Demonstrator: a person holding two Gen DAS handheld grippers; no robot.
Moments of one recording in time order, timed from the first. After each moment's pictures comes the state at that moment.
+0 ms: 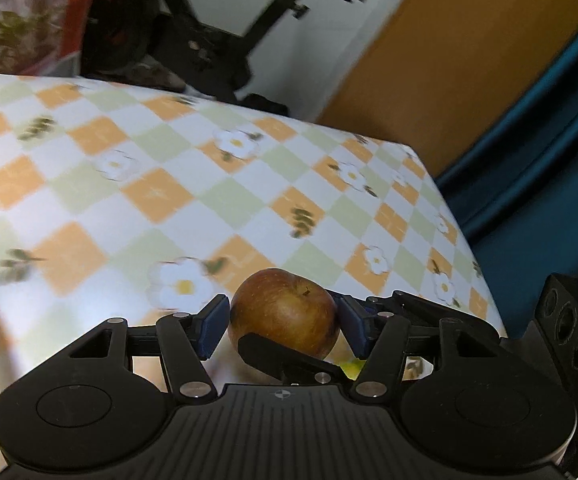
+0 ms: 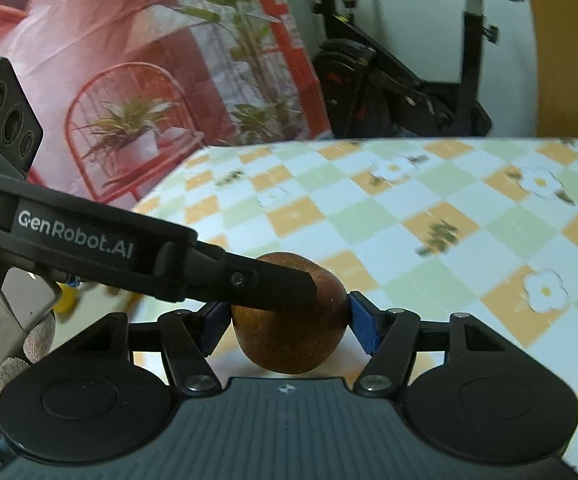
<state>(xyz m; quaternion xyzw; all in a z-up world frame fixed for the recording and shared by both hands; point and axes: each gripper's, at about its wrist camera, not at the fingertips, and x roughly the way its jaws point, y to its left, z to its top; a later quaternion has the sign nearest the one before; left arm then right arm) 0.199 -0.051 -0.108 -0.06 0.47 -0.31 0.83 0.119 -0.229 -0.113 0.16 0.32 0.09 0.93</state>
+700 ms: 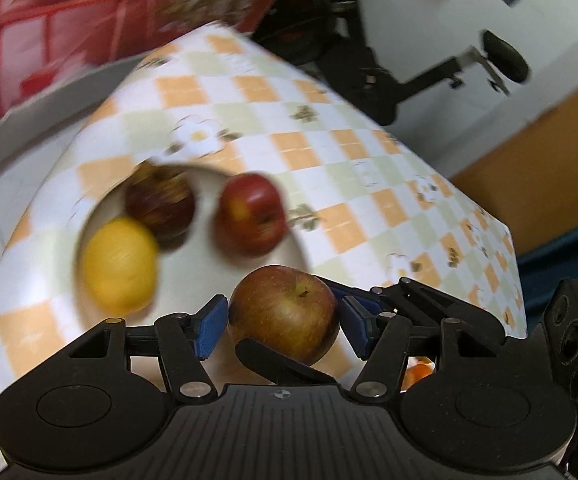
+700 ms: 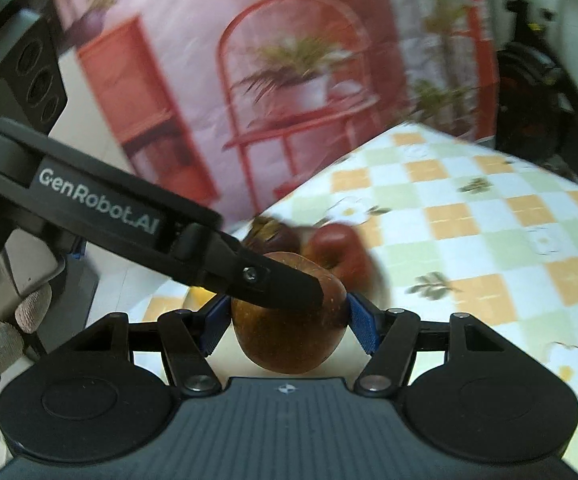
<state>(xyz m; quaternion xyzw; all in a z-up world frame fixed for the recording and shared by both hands) 0.185 0.175 -0.108 -0.19 0.51 -0.15 0.83 0.194 -0.010 -0.102 0.03 0.36 0.27 0.89</state>
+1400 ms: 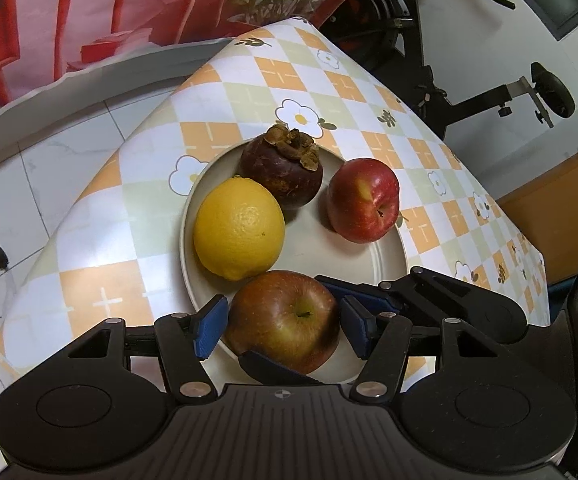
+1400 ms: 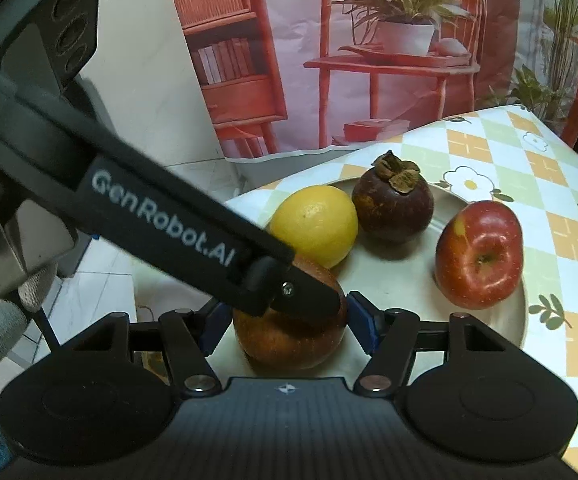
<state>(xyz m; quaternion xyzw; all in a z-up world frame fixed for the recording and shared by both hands) 0.171 0.227 -0.148 -0.21 0.50 -0.09 0.83 0.203 0.071 -0.139 -0.08 0.40 0.35 0.85</state>
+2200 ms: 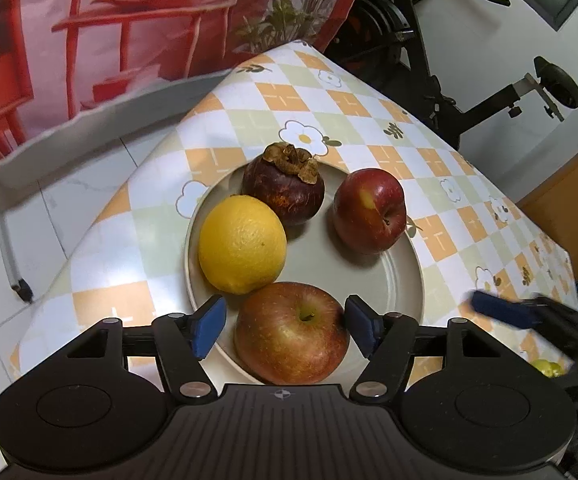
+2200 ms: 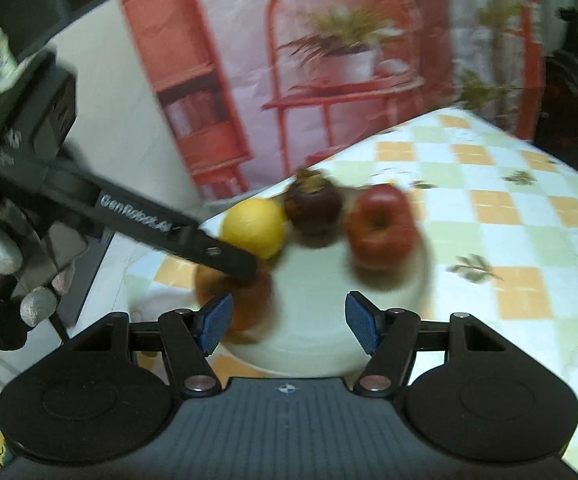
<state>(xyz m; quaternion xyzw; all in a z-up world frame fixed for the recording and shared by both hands) 0.163 0.210 -0.140 -0.15 0.47 -0.06 0.87 0.170 -0.028 -0.112 0.02 0.35 0.29 0.89</state>
